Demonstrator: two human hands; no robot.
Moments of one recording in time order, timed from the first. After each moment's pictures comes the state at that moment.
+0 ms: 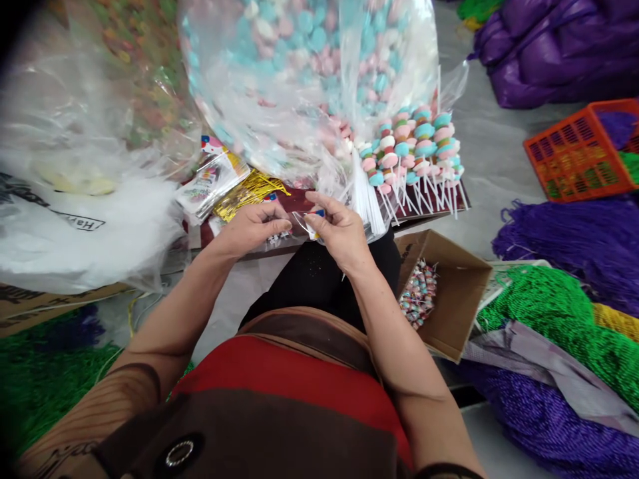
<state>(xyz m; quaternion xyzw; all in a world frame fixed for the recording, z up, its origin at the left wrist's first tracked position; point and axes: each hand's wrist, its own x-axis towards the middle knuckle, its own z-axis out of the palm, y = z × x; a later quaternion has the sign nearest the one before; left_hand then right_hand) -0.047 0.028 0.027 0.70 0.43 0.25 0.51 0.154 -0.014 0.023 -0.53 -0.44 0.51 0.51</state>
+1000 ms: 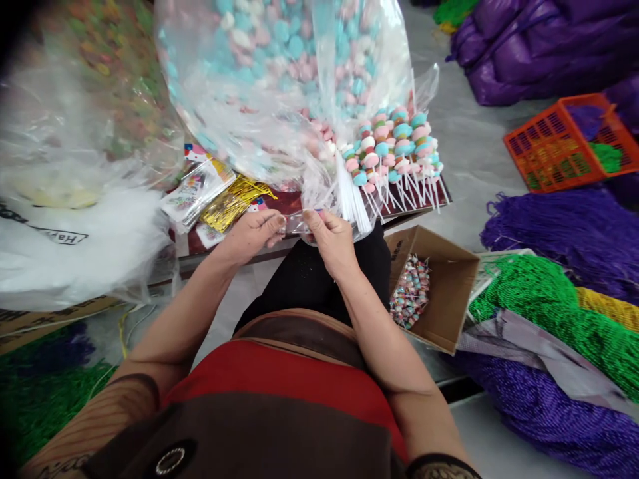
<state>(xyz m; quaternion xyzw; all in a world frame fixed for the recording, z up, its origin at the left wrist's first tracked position) -0.023 0.018 0.025 0.66 0.42 0.25 0.57 0.152 -0.024 0.006 -0.55 -0.38 0.49 0.56</state>
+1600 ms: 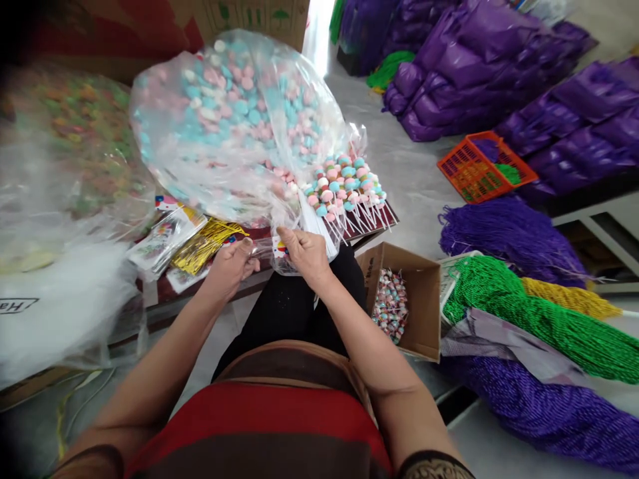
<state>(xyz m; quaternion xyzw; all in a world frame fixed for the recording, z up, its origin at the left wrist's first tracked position) -0.001 0.023 -0.001 0.47 0.47 0.38 0.64 0.174 -0.002 0.034 -0.63 -0.51 0.34 0.48</state>
